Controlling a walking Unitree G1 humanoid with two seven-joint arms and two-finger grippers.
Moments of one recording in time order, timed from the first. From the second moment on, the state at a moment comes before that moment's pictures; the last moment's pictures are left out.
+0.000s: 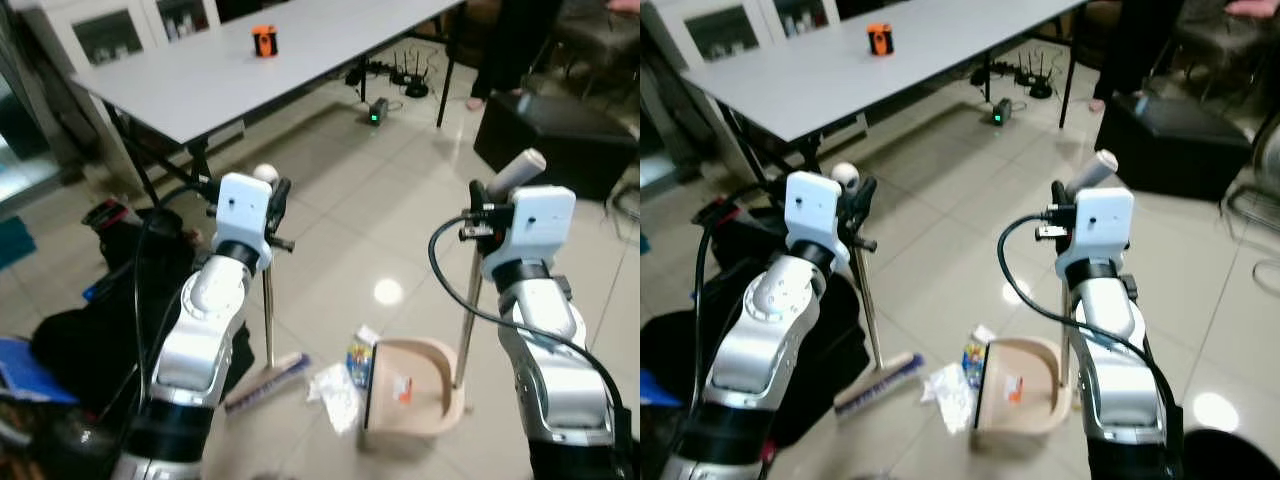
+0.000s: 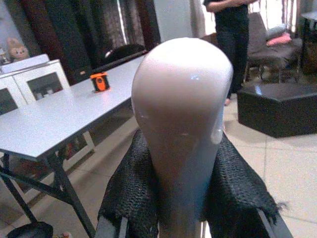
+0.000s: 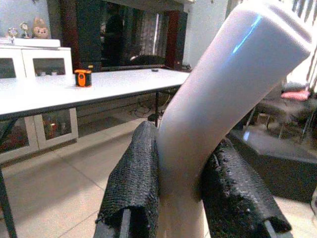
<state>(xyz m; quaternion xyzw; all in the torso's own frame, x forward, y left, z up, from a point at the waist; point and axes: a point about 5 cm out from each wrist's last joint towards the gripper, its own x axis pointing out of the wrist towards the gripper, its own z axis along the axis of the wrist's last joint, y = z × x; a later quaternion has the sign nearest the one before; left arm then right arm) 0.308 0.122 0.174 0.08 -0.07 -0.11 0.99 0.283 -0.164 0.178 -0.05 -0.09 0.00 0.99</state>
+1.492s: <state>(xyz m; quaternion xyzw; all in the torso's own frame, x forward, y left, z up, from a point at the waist) 0.306 0.135 0.170 0.08 -0.06 -0.08 0.99 0.282 -0.158 0.175 -0.02 -0.09 0.00 1.00</state>
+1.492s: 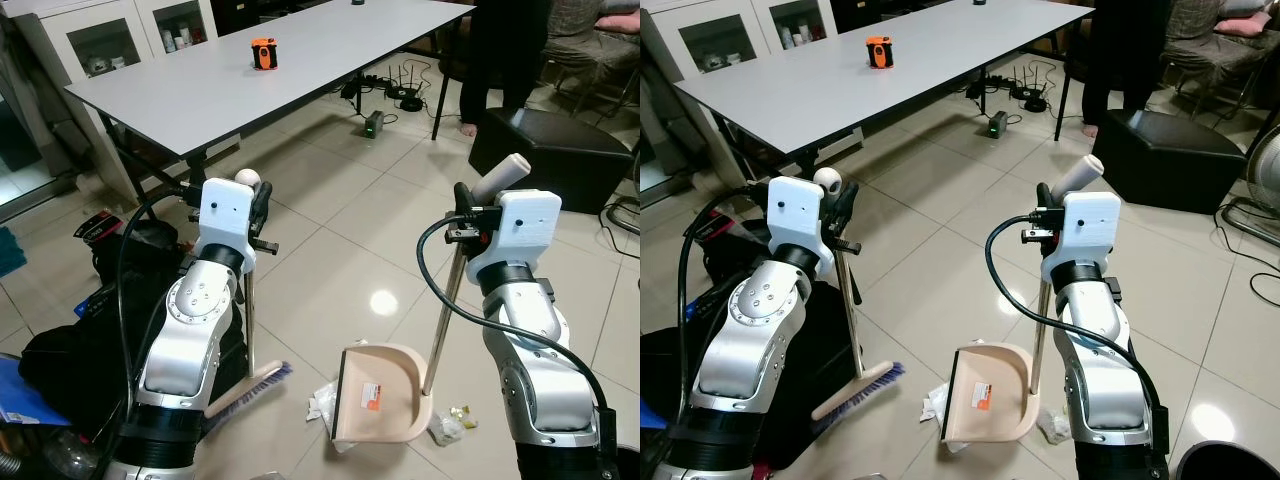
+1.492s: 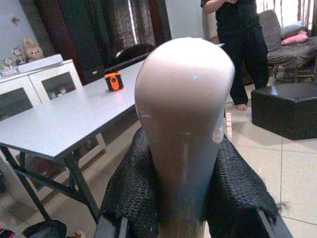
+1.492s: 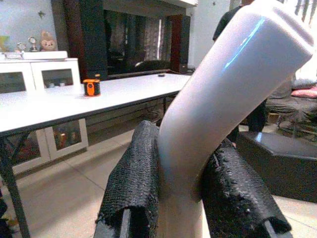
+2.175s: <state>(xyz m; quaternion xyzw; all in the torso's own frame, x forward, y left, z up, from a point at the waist) 0.307 0.136 0.167 0.08 -0.05 -0.08 0.99 0.302 -0.153 0.180 -0.05 -0.10 0.01 0.99</state>
